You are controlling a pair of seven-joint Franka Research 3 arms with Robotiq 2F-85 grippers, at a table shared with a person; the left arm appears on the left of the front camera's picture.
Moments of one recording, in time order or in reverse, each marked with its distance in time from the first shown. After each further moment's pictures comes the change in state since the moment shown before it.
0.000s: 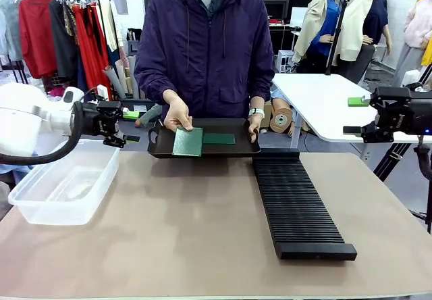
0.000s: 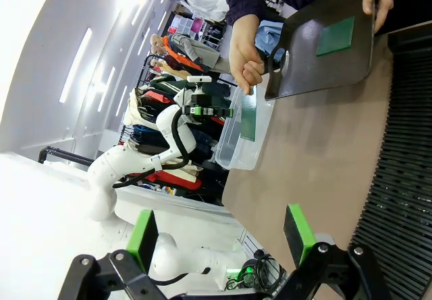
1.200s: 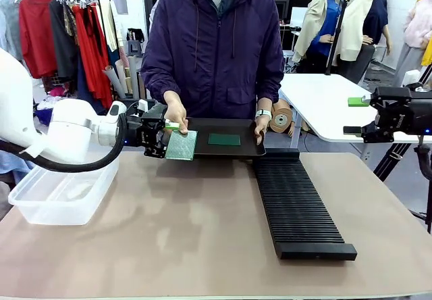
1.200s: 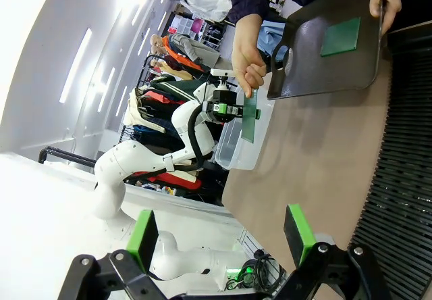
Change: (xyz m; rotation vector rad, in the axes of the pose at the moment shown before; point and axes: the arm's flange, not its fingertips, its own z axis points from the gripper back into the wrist) left arm 0.008 0.034 -0.103 -0.051 0.025 0.063; right arm 0.000 0.000 0.000 0.000 0.000 0.000
